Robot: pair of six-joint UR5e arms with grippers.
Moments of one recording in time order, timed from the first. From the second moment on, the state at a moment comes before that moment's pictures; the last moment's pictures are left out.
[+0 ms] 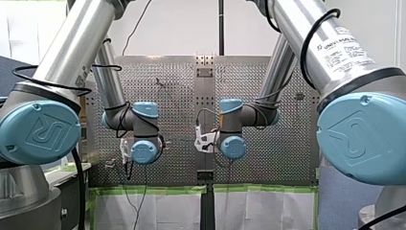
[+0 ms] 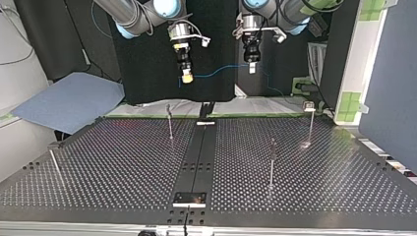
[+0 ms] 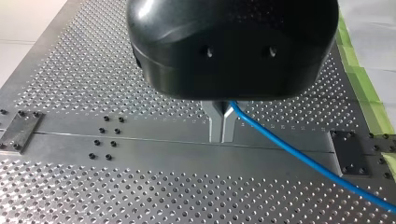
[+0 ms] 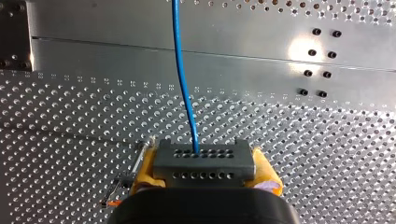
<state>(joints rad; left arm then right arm) -0.55 -1.99 -2.39 -1.89 -2.15 -1.63 2.37 -1.00 2.02 -1.04 1.83 1.47</state>
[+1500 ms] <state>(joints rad) -0.52 -2.08 -2.39 -1.94 -2.15 -1.61 2.37 -1.00 2.02 -1.04 1.83 1.47</state>
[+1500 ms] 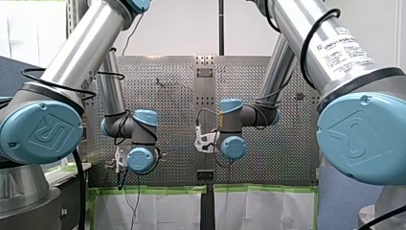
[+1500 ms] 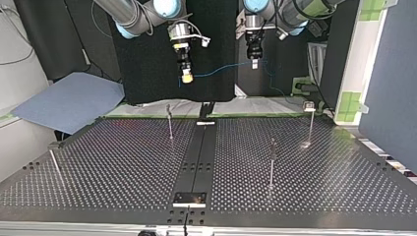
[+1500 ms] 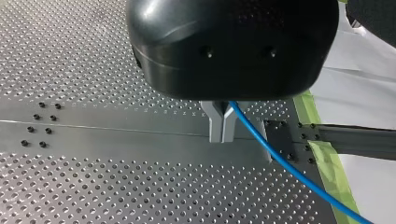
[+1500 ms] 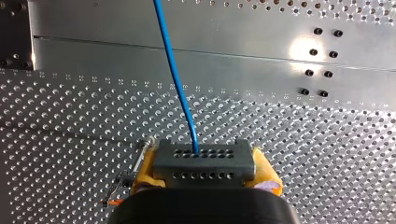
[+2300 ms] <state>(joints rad) -0.52 -2.08 -2.39 -1.94 -2.15 -1.61 2.37 -0.95 2.01 -0.92 1.86 1.47</state>
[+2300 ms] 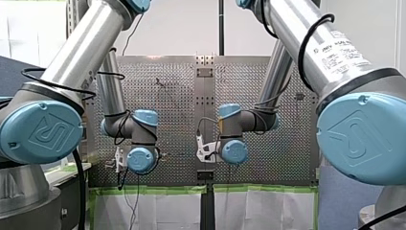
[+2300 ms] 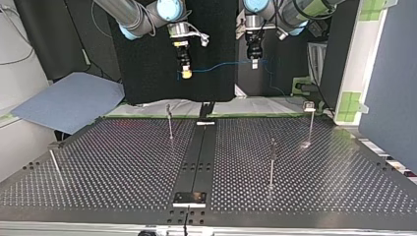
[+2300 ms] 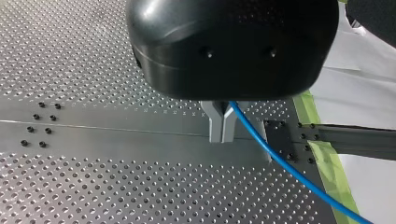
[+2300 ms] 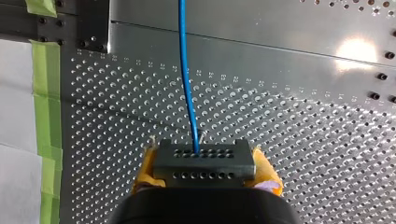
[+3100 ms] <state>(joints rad) -0.51 -1.95 -2.39 -2.09 -2.22 -1.49 2.36 -1.10 1.93 -0.82 1.83 1.54</state>
